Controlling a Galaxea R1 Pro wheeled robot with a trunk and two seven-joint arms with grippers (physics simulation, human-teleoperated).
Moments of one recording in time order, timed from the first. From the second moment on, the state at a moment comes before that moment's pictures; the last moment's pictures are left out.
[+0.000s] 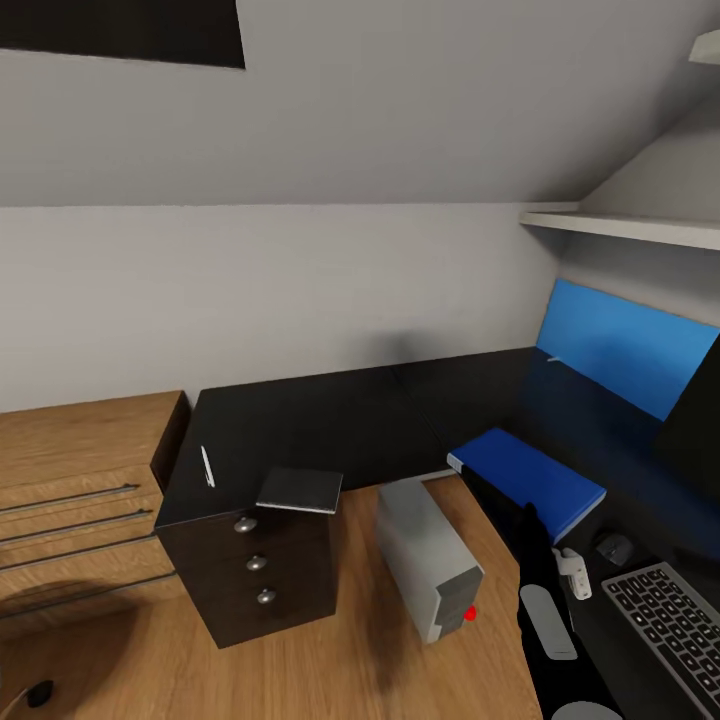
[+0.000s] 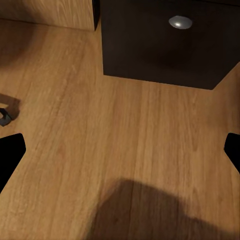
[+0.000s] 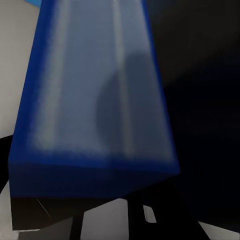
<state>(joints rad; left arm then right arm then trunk) -0.21 0.07 -1.87 -0.17 2.20 -0.85 0.06 -0.45 0.11 -0.38 -0.86 -1.01 -0.29 0.04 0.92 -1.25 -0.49</state>
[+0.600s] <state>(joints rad) -0.21 0.07 -1.87 -0.17 2.20 -0.85 0.06 -0.45 0.11 -0.38 -0.86 -1.01 -0.29 0.05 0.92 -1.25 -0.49</state>
